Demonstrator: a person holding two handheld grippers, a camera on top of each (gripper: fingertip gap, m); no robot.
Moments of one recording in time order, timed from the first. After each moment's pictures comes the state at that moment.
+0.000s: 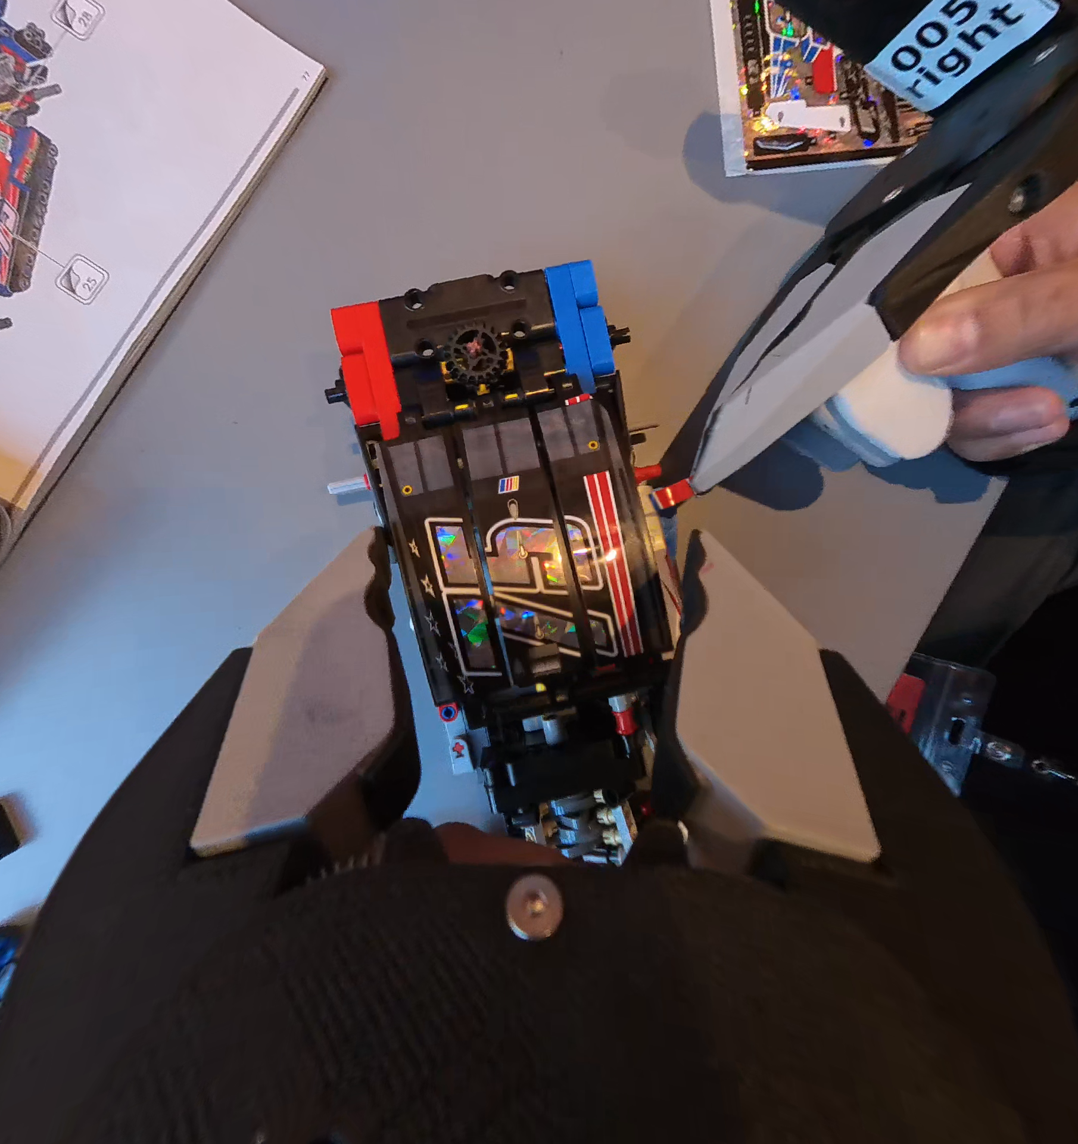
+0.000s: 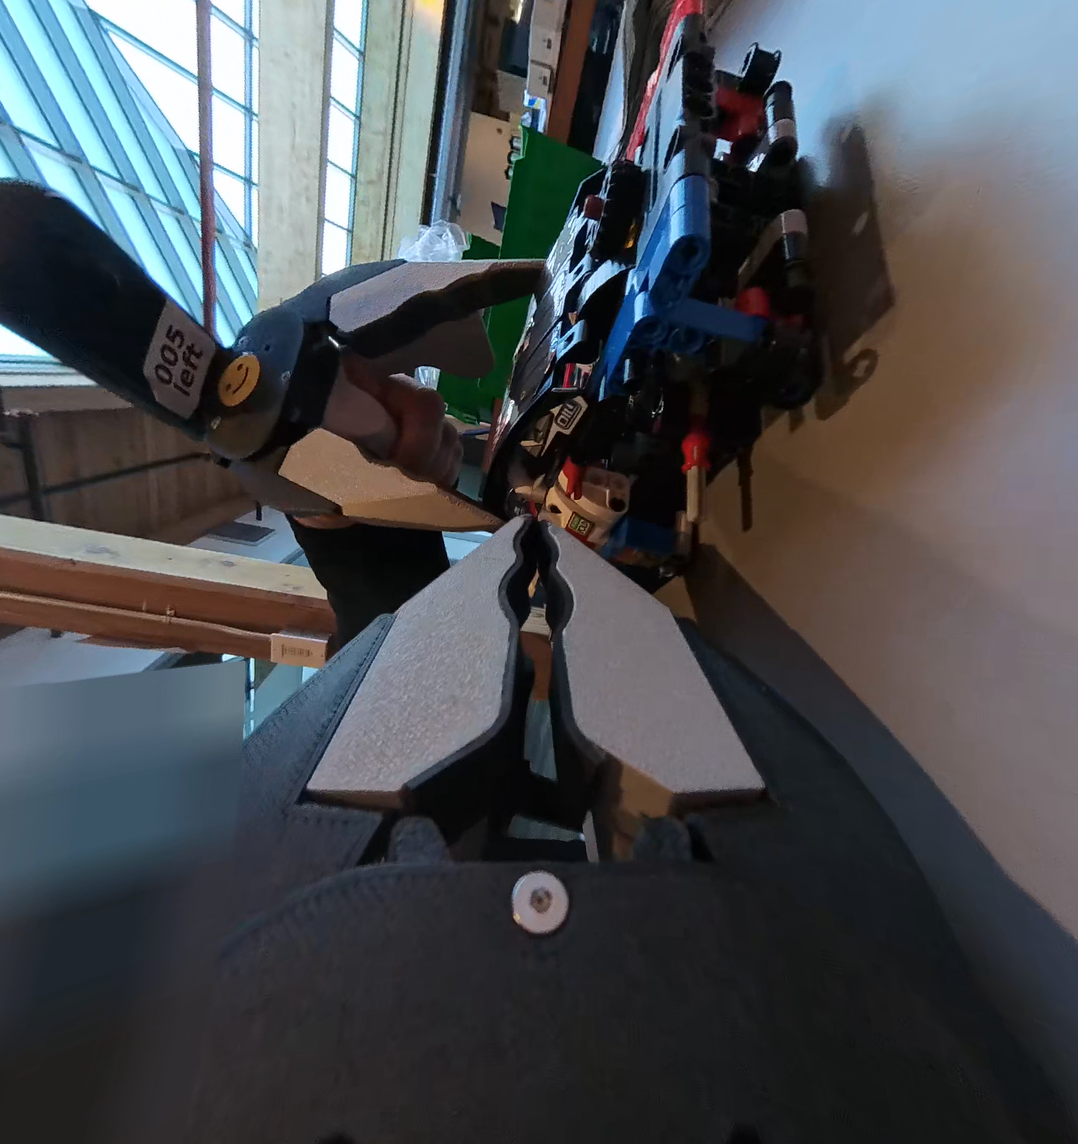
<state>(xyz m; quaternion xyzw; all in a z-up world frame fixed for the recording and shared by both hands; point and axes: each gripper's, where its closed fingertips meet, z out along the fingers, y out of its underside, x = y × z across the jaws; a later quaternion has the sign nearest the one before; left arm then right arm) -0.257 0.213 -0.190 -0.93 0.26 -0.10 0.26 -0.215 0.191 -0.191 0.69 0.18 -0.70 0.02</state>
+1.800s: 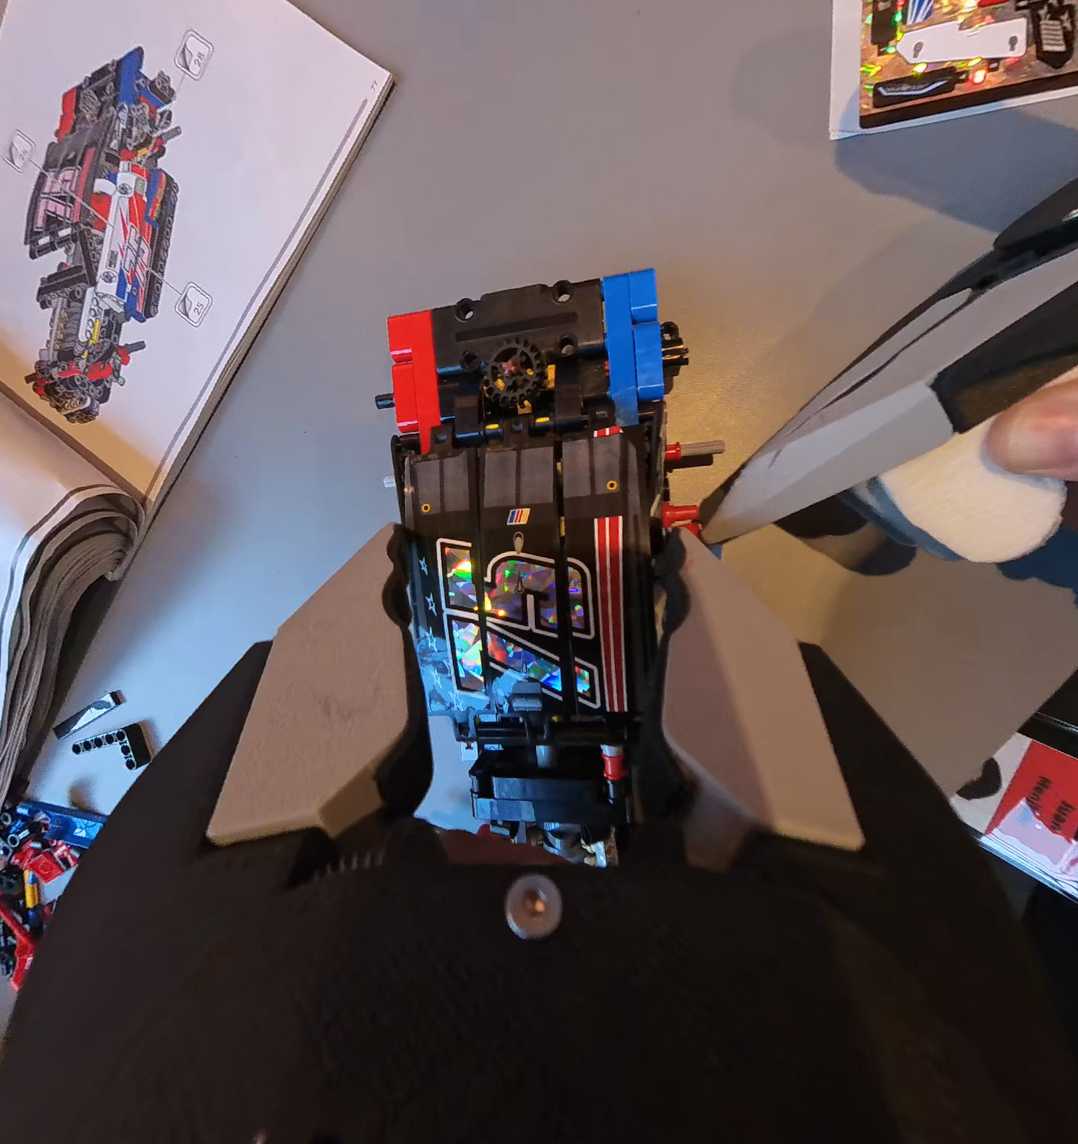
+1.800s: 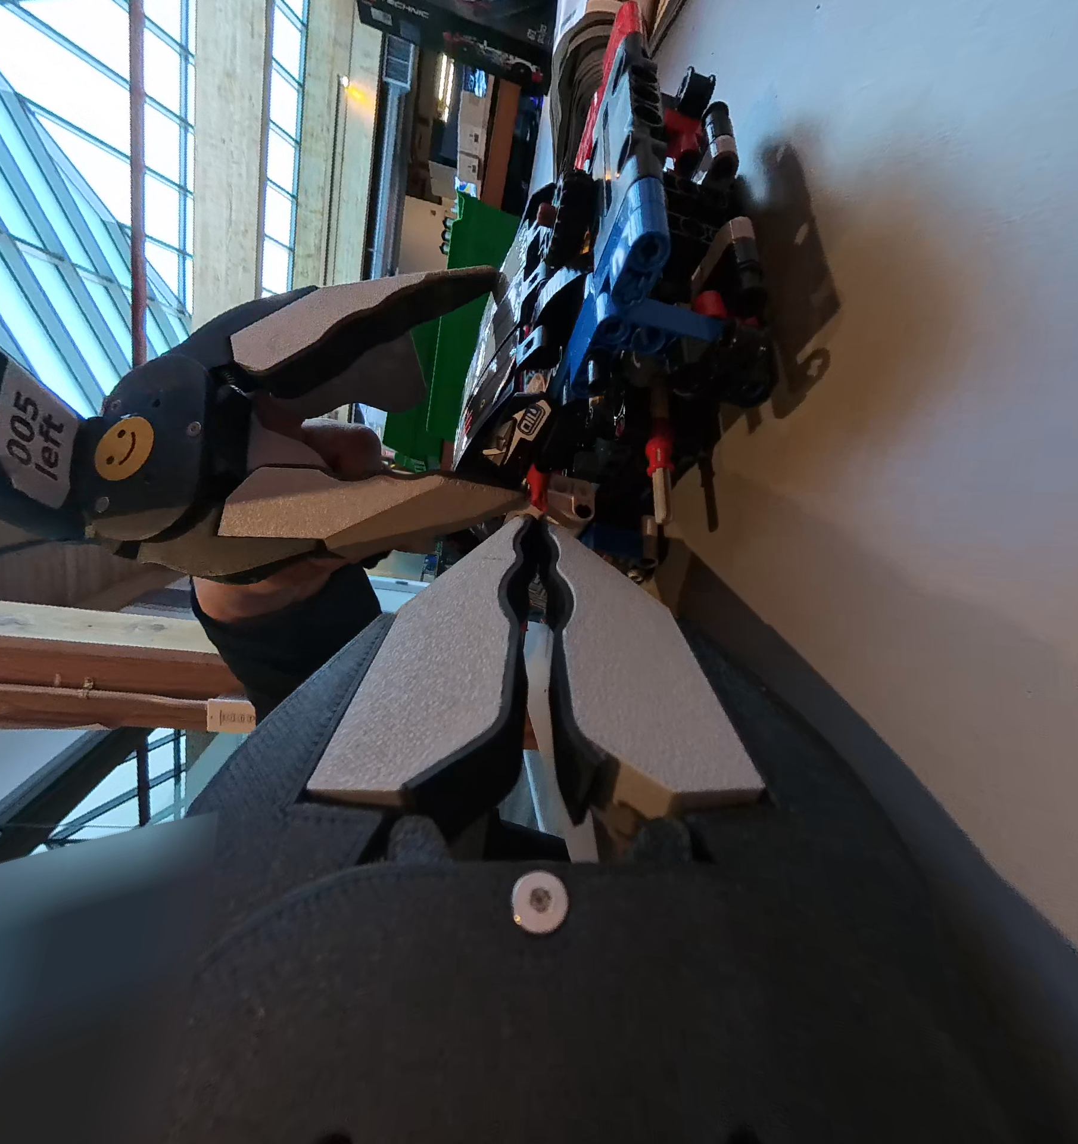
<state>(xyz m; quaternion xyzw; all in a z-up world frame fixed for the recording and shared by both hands) -0.251 0.224 -0.194 -0.93 0.26 0.04 0.25 -0.215 0.192 -0.202 0.73 0.14 -0.67 -0.02</state>
